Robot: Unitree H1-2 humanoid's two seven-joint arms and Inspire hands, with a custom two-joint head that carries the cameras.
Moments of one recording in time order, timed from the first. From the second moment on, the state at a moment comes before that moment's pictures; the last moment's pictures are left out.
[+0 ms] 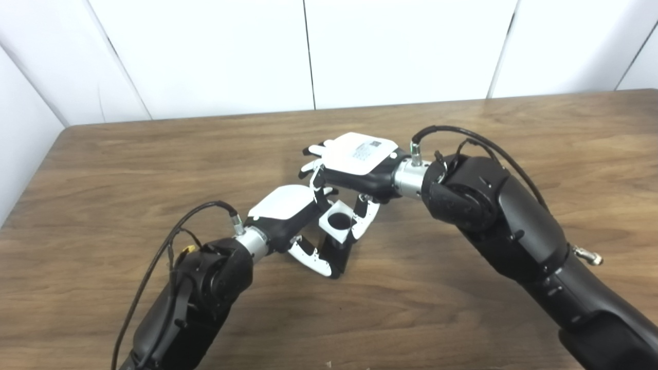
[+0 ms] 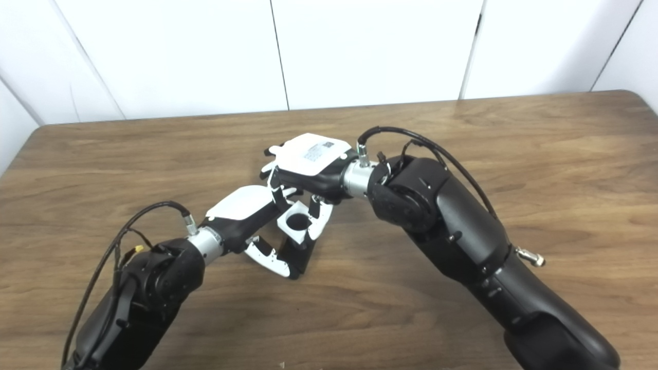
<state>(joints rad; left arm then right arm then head) -0.34 0.31 -0.43 -0.20 0.79 0.22 -0.56 -0.66 -0.30 0.53 -0.19 -0.81 0.02 0.77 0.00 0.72</state>
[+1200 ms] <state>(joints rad) -0.34 0.31 -0.43 -0.19 0.79 0.22 -0.56 -0.66 -0.32 0.52 -0.17 -0.81 0.03 0.80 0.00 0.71</state>
